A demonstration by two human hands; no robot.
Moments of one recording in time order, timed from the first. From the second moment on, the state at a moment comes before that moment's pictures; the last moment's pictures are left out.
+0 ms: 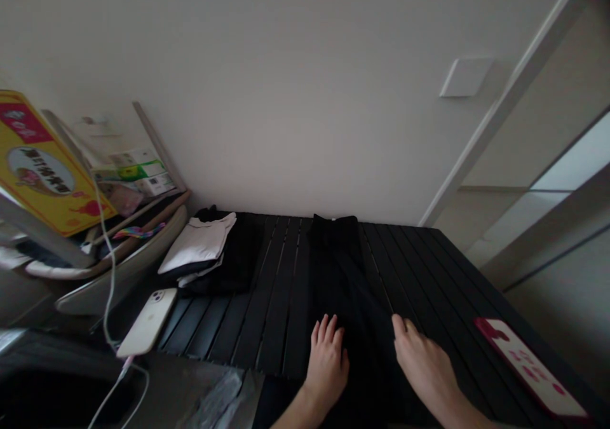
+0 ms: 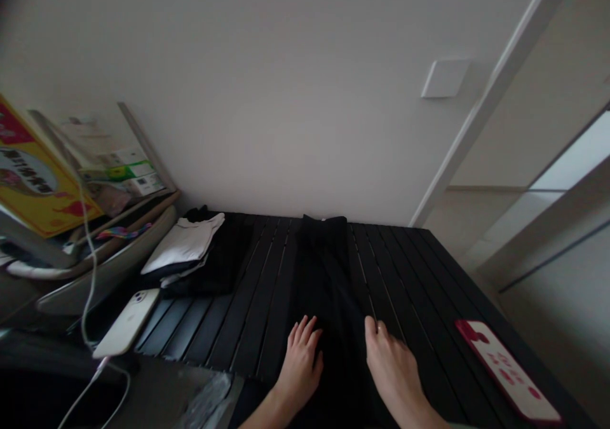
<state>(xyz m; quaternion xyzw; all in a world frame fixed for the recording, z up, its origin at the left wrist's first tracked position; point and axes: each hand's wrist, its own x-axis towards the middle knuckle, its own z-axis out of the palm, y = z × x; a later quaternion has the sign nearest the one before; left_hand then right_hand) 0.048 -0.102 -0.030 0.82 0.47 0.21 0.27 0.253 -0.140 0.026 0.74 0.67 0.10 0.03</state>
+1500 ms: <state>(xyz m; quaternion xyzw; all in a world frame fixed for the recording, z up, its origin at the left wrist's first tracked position) -0.034 -0.154 -0.011 0.85 0.44 0.14 0.25 0.244 -0.276 -0.055 0.57 0.81 0.05 -0.16</state>
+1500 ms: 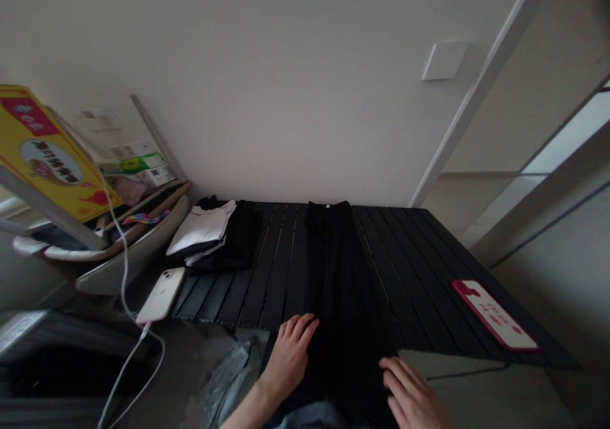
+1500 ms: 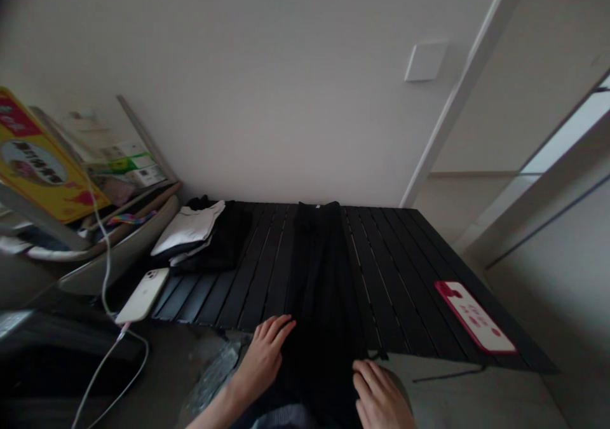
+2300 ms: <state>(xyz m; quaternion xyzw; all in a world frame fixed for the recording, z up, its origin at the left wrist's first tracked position) -0.040 -0.138 0.063 0.72 0.34 0.11 0.59 0.254 -0.192 0.110 0.48 0.71 -0.52 -0.05</state>
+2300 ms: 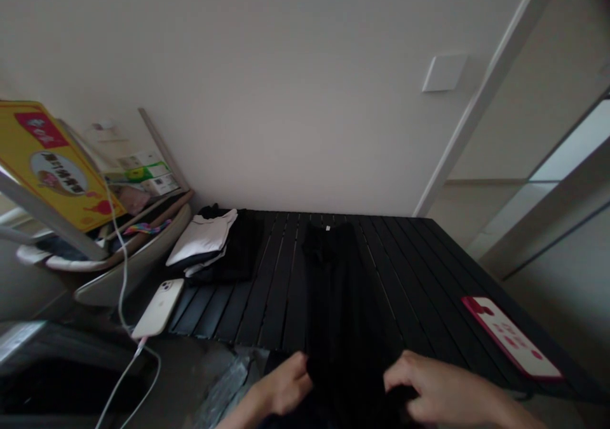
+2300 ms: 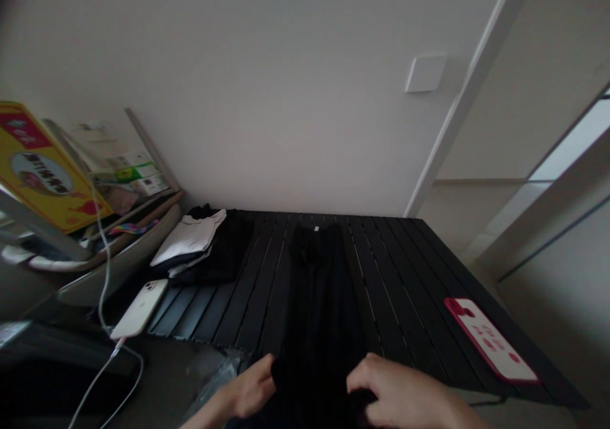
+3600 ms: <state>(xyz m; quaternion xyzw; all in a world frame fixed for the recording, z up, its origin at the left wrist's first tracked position) 0.074 0.064 -0.033 0.76 0.64 0.11 0.03 0.245 0.032 -0.041 0.81 0.57 -0.08 -0.10</state>
